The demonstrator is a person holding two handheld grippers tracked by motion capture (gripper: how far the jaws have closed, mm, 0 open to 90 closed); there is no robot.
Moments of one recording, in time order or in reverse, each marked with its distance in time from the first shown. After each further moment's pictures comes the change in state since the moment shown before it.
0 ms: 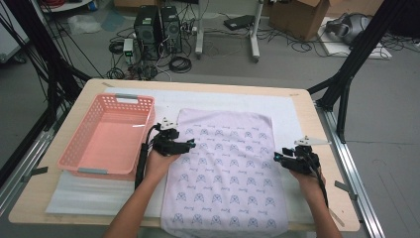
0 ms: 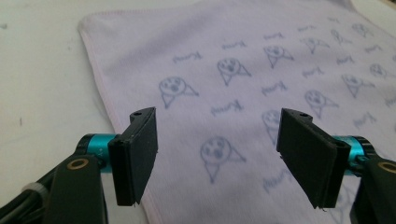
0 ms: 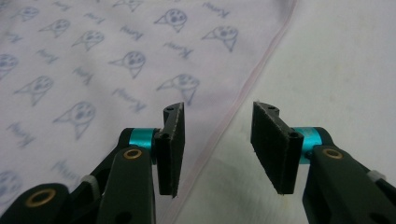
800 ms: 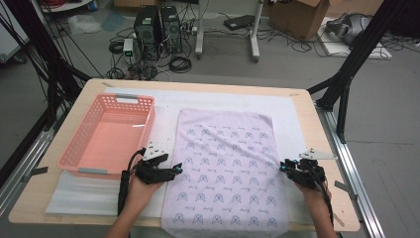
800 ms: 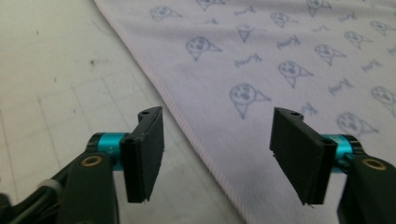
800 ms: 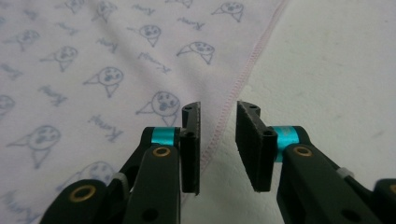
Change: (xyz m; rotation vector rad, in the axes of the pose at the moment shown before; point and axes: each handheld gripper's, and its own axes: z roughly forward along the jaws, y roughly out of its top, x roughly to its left) left arm -0.010 -0.058 -0.061 0.017 -0.029 0.055; right arm 0.012 -0.024 -0.025 -0.011 -0.040 0.000
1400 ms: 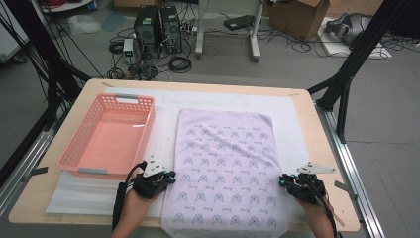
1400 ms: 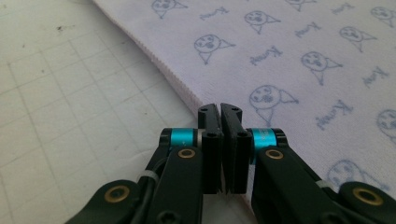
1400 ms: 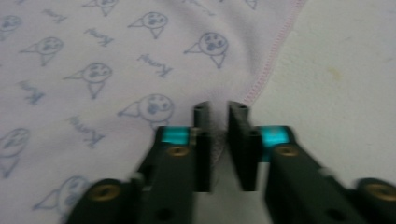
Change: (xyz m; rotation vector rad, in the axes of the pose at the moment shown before) left arm -0.022 -0.018 -0.014 0.052 0.009 0.078; right arm 0.025 -0.023 -0.015 0.085 0.035 -0.029
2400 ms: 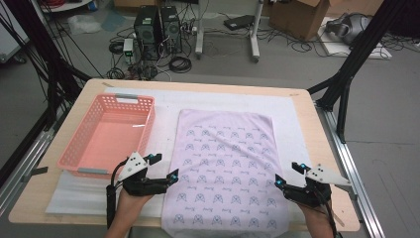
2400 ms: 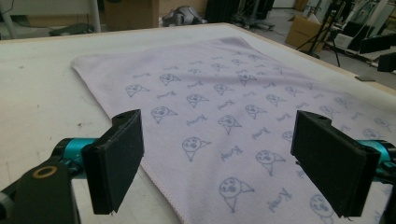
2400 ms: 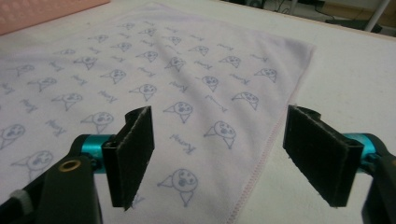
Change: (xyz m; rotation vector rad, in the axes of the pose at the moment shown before) left arm 0.010 0.011 -0.030 -0.360 -0.114 -0.019; right arm 0.021 0.008 -0.031 -0.307 -0.004 -0.087
